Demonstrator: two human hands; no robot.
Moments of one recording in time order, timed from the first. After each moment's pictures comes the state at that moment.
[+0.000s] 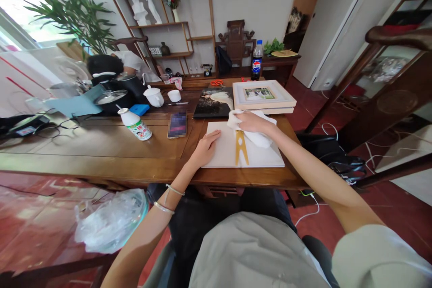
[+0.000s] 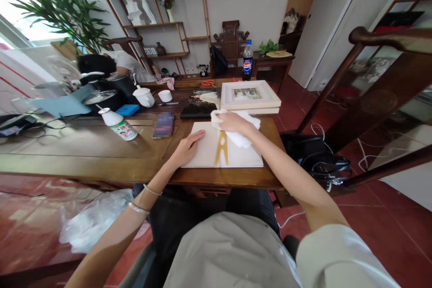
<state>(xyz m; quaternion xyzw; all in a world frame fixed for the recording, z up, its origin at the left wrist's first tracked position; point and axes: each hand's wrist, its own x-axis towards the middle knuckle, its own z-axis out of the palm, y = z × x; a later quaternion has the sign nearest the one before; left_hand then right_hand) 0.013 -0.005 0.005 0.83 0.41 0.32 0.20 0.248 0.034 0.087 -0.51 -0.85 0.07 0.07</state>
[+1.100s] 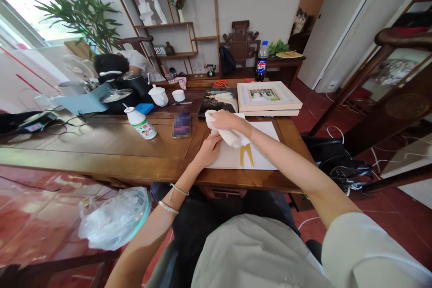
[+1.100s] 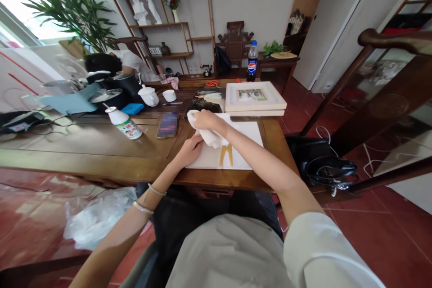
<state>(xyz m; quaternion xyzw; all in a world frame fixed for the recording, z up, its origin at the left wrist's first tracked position) 0.015 -0.005 0.010 0.84 0.39 0.32 0.19 0.141 0.051 0.110 -0.53 -0.85 0.07 0.00</state>
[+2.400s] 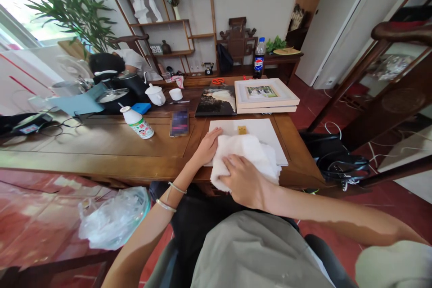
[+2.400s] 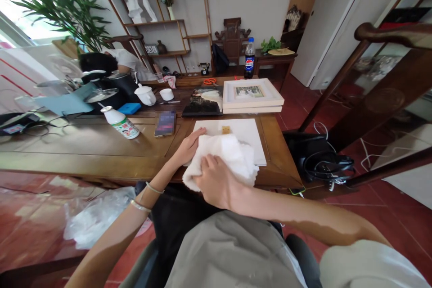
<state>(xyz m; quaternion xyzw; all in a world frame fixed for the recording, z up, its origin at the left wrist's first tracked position) 0.013 -0.003 0.002 0.81 0.41 0.35 0.24 0.173 -0.133 0.075 -0.40 -0.92 -0.02 0.01</state>
